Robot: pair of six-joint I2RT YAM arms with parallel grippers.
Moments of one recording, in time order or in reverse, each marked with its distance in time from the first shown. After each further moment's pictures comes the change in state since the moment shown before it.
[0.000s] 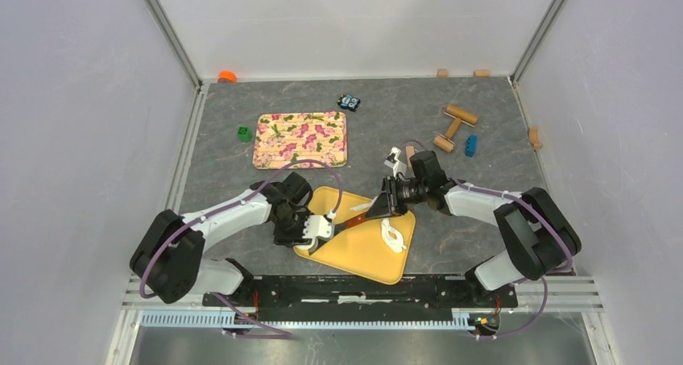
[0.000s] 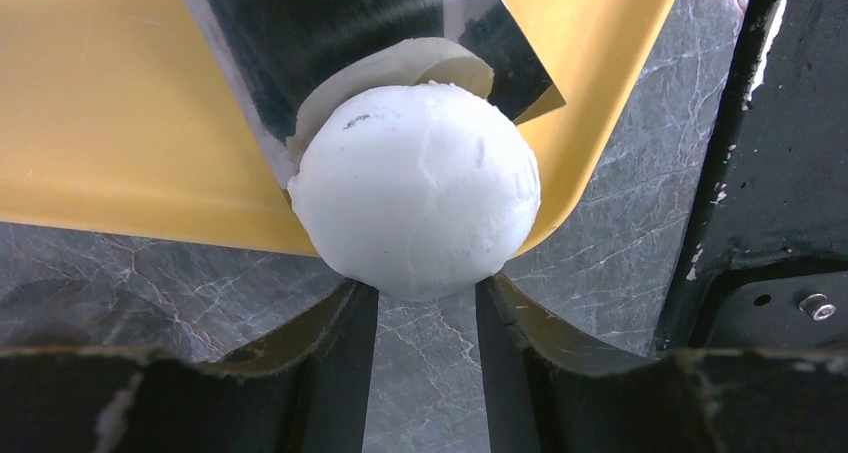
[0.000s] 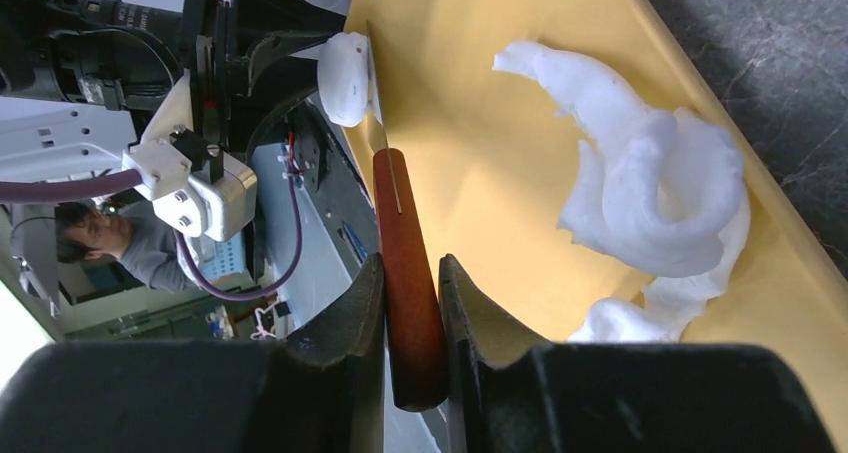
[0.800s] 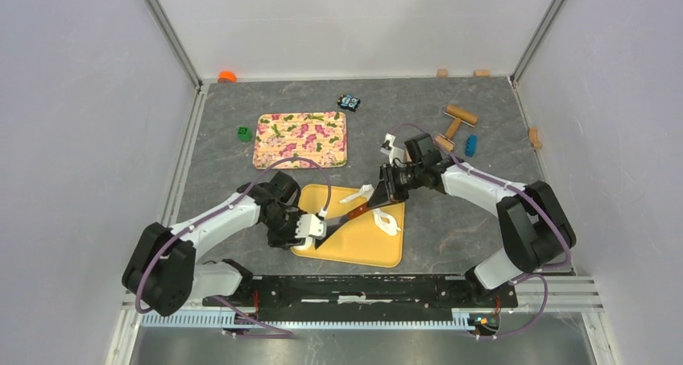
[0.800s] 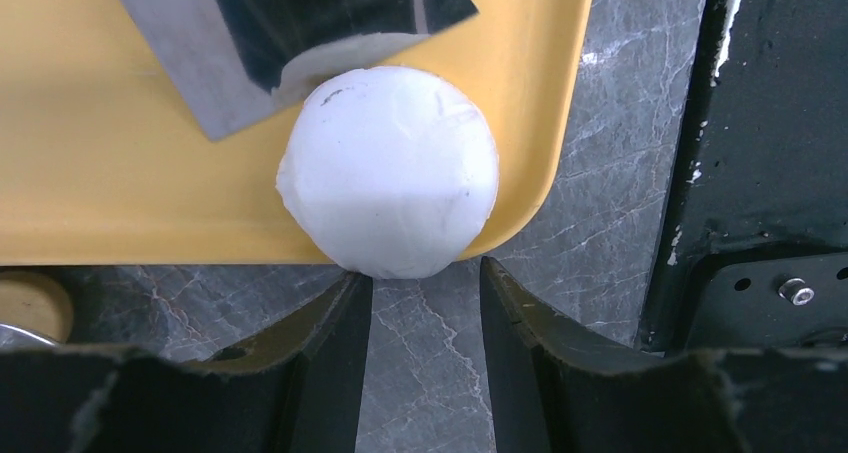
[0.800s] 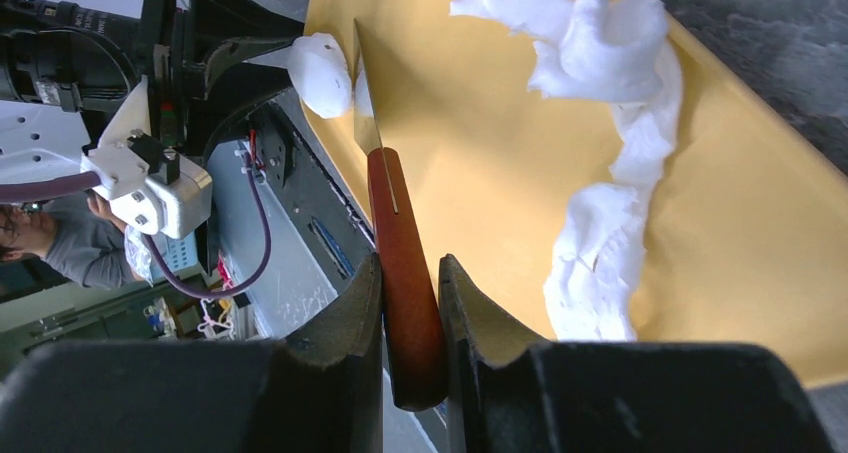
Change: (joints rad) left arm 0.105 -0.093 -0.040 -0.032 0.084 0.072; right arm -0.031 0.034 0.237 -0.370 0.063 -0.198
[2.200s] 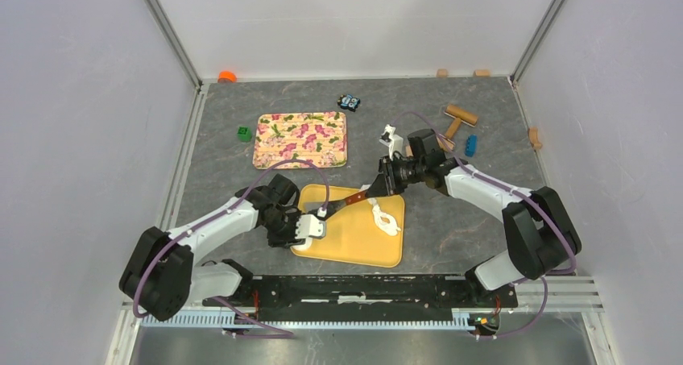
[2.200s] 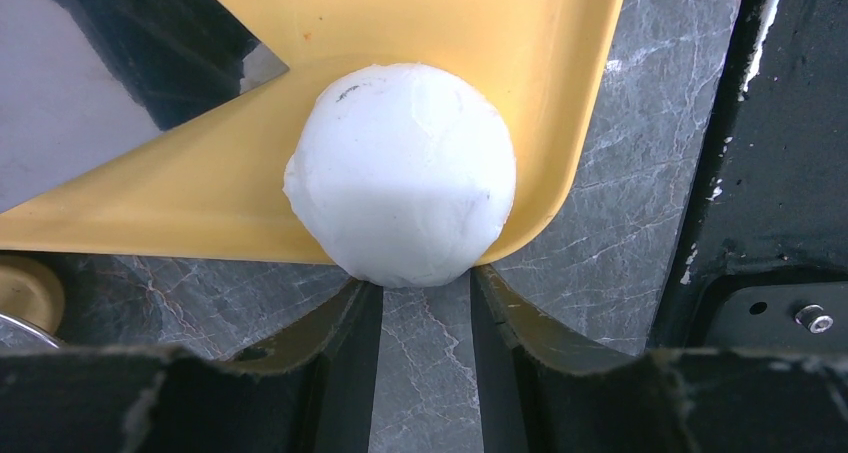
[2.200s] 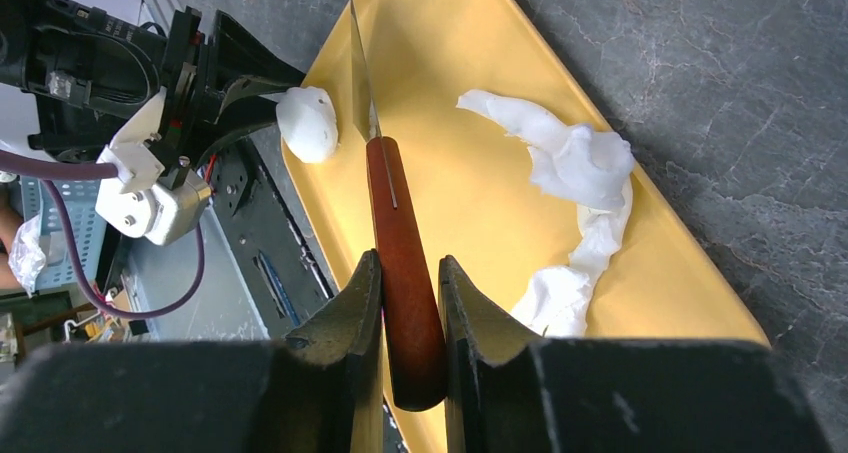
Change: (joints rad) left arm -0.008 -0.021 -0.044 0.063 -0.020 -0.049; right arm 0.011 -0.036 -0.023 0.158 0.034 -0.140
